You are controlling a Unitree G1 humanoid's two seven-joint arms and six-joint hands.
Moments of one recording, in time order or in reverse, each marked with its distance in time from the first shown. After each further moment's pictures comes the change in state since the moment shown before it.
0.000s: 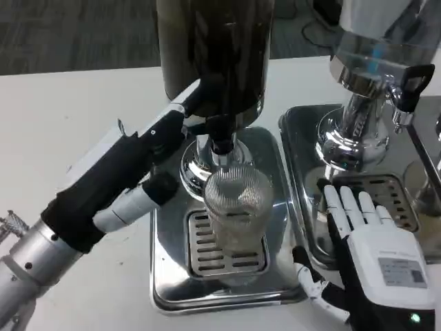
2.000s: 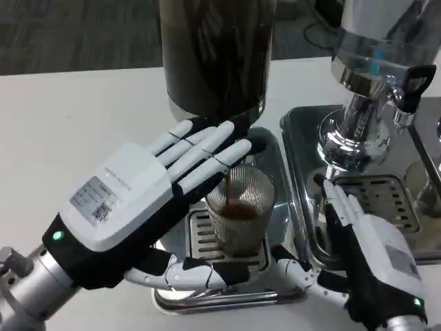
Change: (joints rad) left arm 0.132 0.153 0.041 -0.235 0.909 -0.165 0.606; right arm -0.058 0.019 -0.072 0.002 0.368 -0.085 0.148
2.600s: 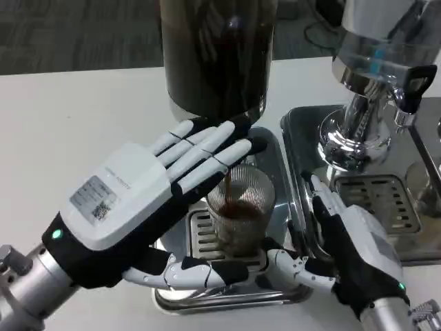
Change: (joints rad) left arm -0.009 0.023 -0.020 0.016 -0.023 -0.005 0.011; right arm -0.106 0.042 -0.013 0.100 0.117 0.005 0.053
